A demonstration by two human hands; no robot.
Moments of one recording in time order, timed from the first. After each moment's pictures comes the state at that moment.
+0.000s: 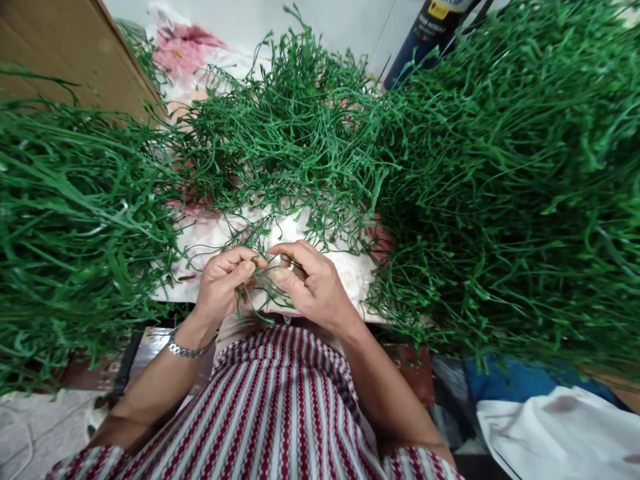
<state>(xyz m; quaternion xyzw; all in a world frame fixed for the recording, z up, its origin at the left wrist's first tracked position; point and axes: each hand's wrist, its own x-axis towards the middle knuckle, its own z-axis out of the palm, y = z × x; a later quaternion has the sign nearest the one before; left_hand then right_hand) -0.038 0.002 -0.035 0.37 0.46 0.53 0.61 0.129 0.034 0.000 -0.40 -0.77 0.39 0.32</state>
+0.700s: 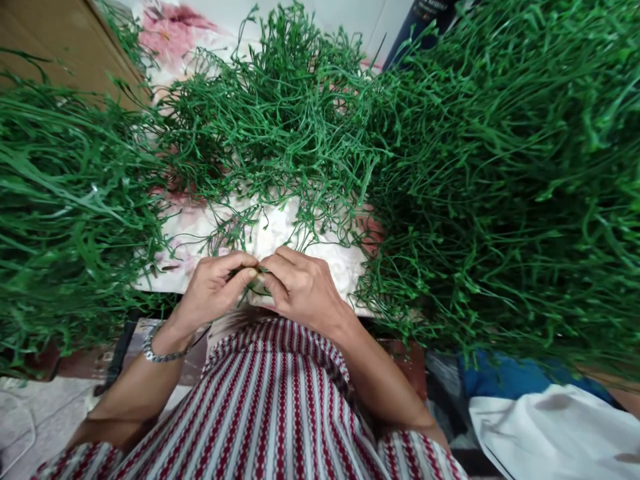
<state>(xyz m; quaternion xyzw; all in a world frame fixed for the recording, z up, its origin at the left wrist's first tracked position) -0.033 -0.007 -0.023 0.68 0.51 0.37 0.37 0.140 0.024 -0.007 -0.34 -0.88 0.23 0.23</state>
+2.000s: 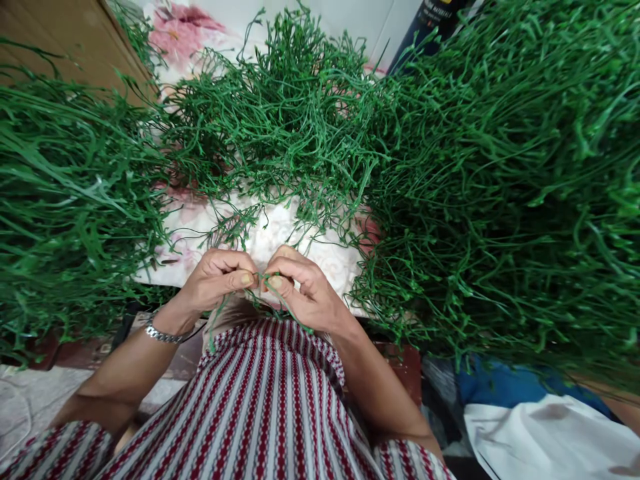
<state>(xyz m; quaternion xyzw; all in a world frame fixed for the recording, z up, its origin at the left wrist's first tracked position) -0.029 -0.005 -0.022 0.51 0.40 0.42 0.63 0.152 0.023 -0.005 -0.25 -0.73 0.54 0.34</state>
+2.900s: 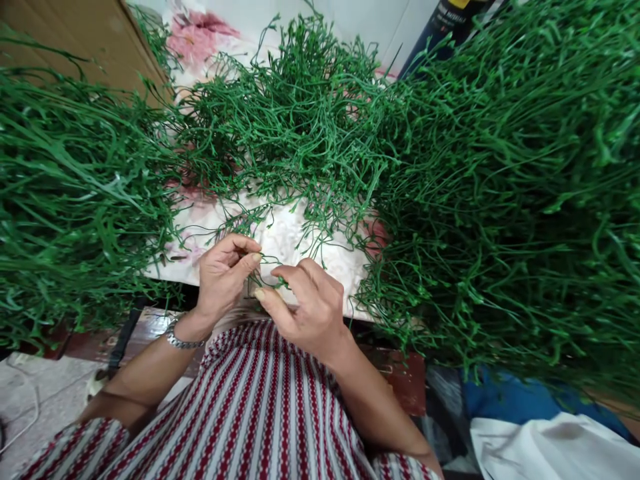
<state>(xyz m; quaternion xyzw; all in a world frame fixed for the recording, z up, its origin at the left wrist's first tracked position) -0.005 -0.007 -0.036 0.40 0.53 0.61 0.44 0.143 -0.006 -0.002 -0.39 -0.82 0.15 0.39</state>
